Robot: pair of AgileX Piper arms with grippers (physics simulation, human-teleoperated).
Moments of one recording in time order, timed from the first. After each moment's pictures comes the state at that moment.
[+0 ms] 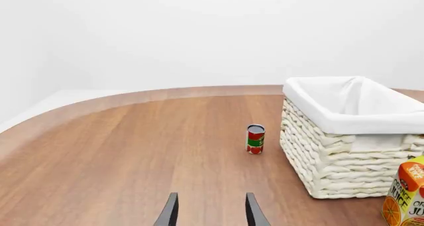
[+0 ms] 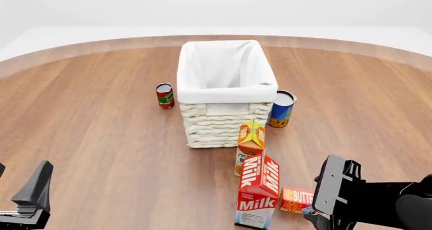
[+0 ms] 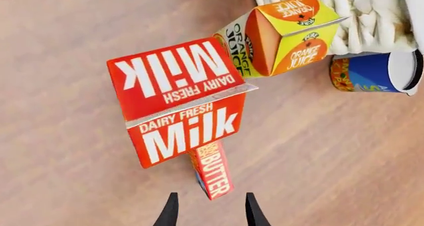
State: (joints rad) left arm 0.00 0.00 0.00 0.00 0.00; right arm 0.46 1.01 -0.39 0.48 -0.70
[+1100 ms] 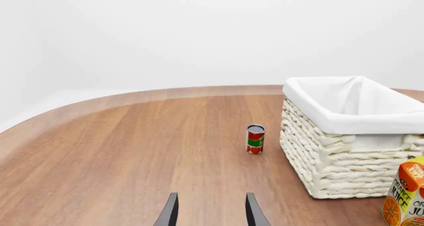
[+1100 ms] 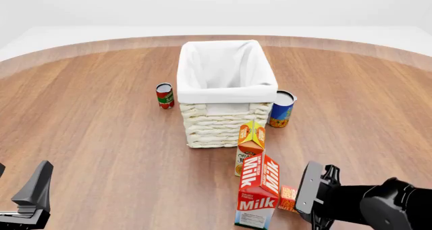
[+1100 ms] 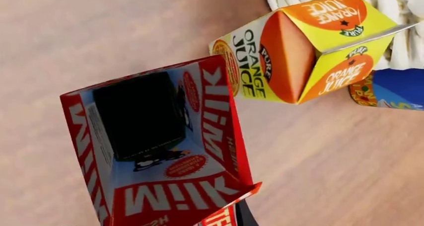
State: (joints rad) left arm 0.00 0.00 0.00 0.00 0.00; right arm 0.45 1.31 -0.32 0.12 -0.68
